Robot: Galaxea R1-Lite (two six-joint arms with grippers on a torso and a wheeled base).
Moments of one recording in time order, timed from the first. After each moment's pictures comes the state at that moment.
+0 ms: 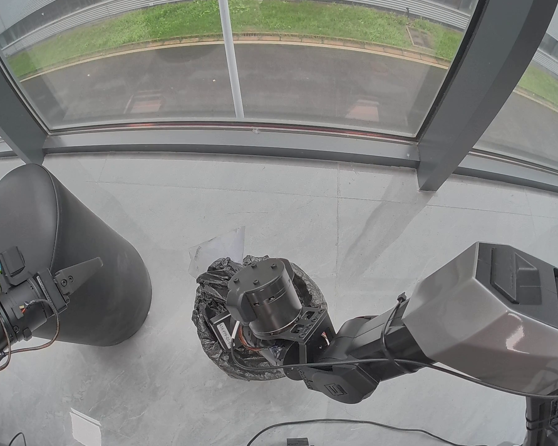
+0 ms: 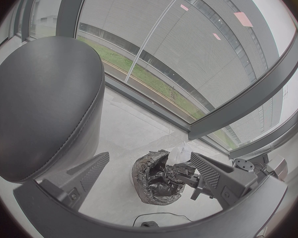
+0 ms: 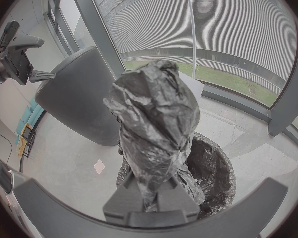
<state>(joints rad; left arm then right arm) 0.10 1.27 -0.32 -0.69 -0.44 -0.42 0.97 2.30 -1.30 -0.58 -0.35 0.06</state>
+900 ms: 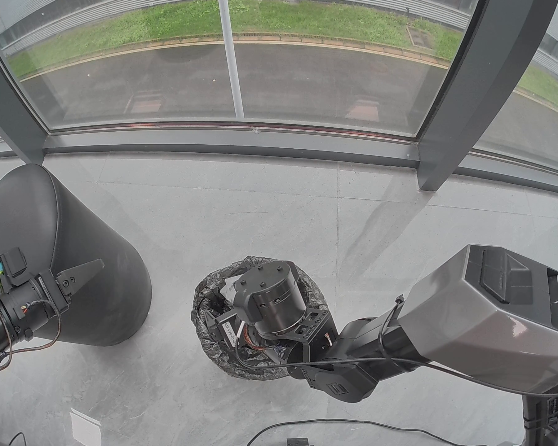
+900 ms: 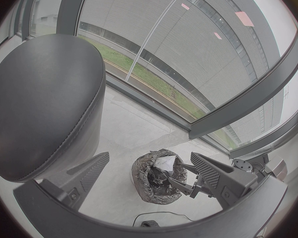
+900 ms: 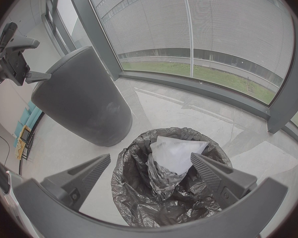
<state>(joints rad) 0.10 1.29 -0.32 -0.69 -0.44 -0.42 0.95 2.32 -1.28 -0.63 -0.36 0.07</state>
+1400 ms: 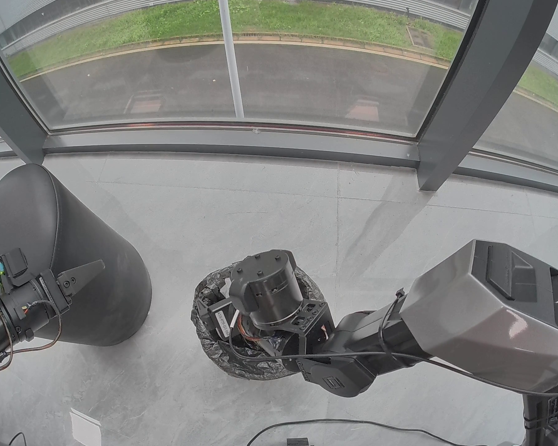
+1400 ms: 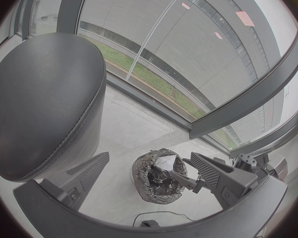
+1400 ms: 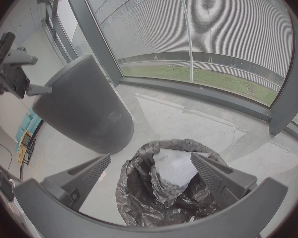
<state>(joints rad) 0.10 1.29 -0.32 -0.69 -0.44 -0.42 0.95 2.32 -1.33 -0.63 -0.35 0.07</state>
